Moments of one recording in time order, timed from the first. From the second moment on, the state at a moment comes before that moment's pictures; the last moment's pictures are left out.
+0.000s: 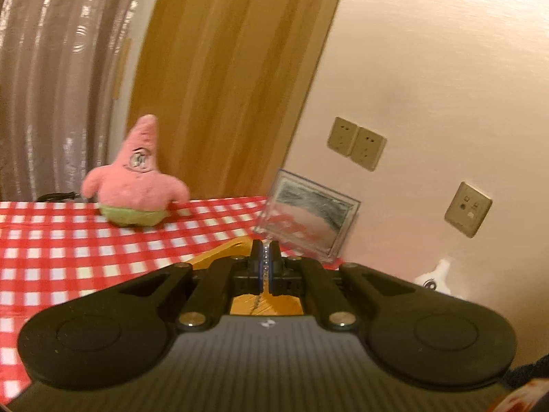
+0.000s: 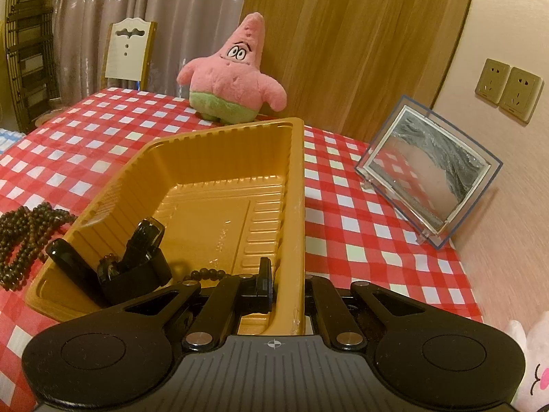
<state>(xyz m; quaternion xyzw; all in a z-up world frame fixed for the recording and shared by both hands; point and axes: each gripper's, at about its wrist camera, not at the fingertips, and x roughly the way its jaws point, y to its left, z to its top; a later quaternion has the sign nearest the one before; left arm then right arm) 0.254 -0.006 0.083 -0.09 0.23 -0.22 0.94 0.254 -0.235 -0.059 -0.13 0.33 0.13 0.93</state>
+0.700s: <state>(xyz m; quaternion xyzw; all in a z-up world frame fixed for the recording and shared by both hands) 0.282 -0.031 -0.031 -0.15 0.37 -0.21 0.89 0.254 -0.236 -0.061 -0.12 0.33 0.13 0.93</state>
